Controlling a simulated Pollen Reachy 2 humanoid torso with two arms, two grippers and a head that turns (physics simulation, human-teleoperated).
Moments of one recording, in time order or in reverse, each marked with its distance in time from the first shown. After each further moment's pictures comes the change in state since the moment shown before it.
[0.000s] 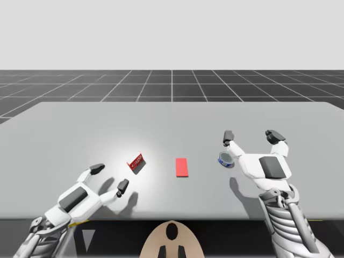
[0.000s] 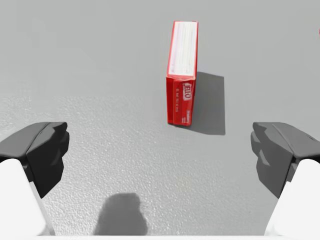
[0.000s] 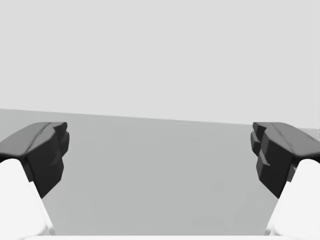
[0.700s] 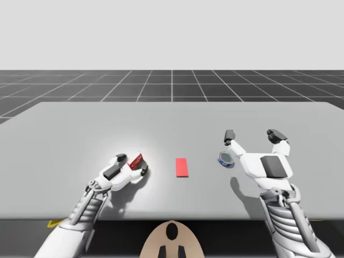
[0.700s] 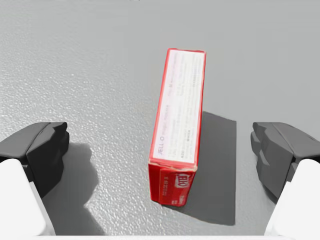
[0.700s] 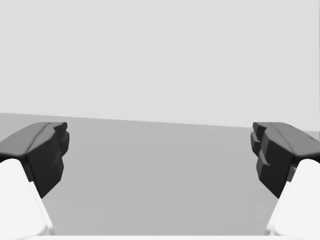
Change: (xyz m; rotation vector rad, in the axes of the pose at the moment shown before) left arm 0.002 -0.010 -0.099 0.012 0.129 0.050; right arm 0.001 -0.002 -0.001 -0.006 -0.008 -0.001
